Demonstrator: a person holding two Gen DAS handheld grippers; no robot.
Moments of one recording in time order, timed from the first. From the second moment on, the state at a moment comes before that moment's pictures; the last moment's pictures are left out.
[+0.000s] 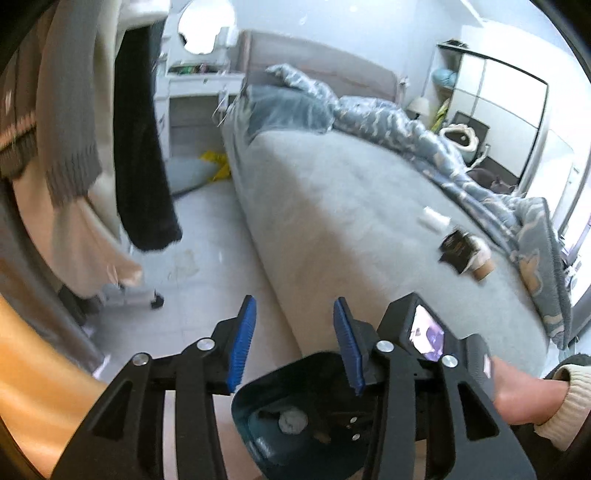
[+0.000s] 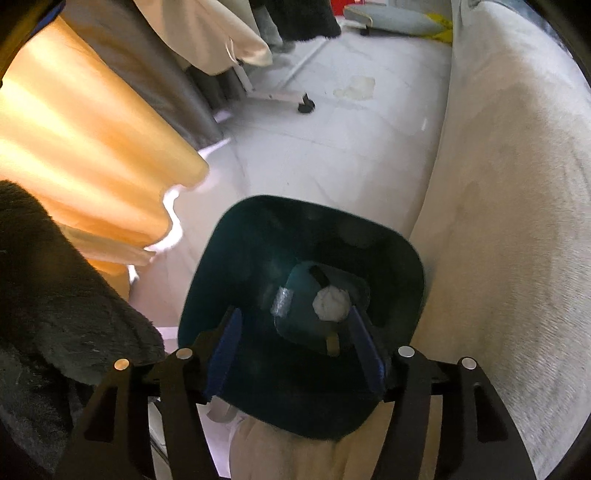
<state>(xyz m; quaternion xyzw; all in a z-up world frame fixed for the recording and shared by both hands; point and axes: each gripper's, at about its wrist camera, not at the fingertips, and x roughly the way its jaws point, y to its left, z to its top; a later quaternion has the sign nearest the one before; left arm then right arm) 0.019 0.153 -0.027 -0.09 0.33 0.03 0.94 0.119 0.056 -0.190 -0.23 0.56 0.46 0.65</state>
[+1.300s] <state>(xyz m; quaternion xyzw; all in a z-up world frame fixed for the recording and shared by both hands) 0.090 0.064 -0.022 -0.08 0.32 -0.04 0.94 0.168 -0.102 -0.076 -0.11 0.42 0.41 0.80</state>
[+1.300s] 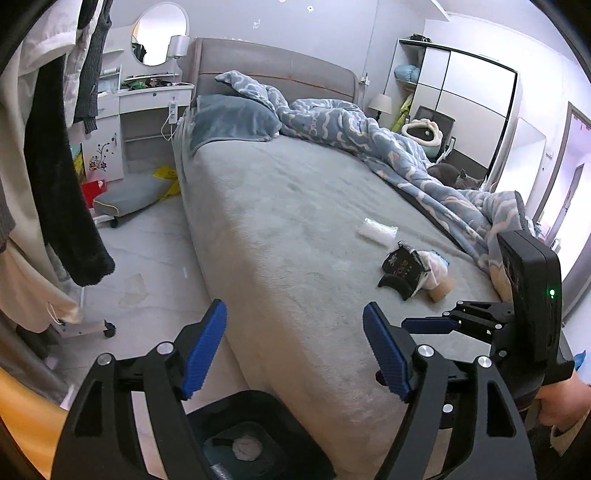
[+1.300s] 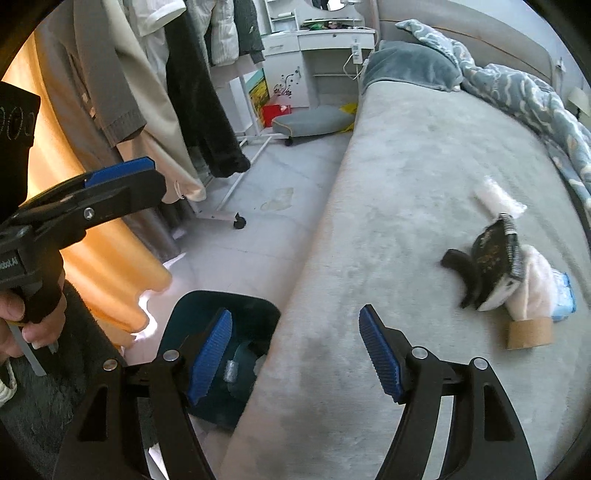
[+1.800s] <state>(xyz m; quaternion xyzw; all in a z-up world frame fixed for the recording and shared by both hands) 0.118 0.030 -0.031 -0.07 0.33 -0.06 0.94 0.178 -0.137 -0.067 -0.10 0.40 0.38 0.83</state>
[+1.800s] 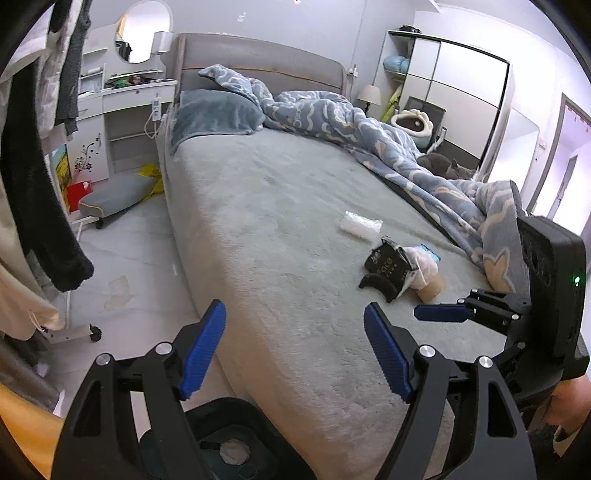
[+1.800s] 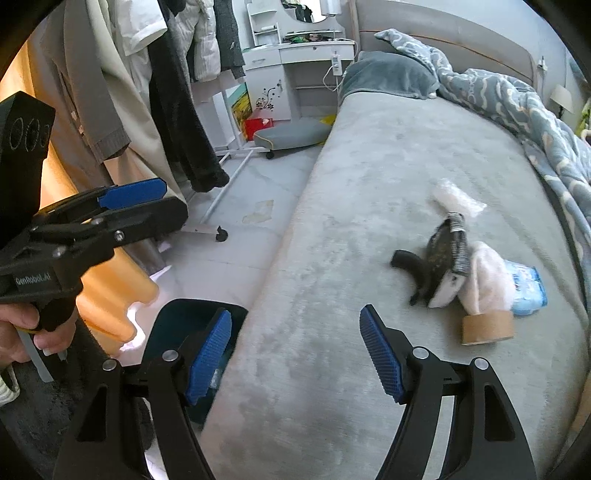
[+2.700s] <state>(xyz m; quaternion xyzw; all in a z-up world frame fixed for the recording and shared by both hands) 0.169 -0.001 -0.053 -0.08 0.35 -0.08 0.93 0.209 -0.209 -0.061 -0.04 0.39 0.32 0.86</state>
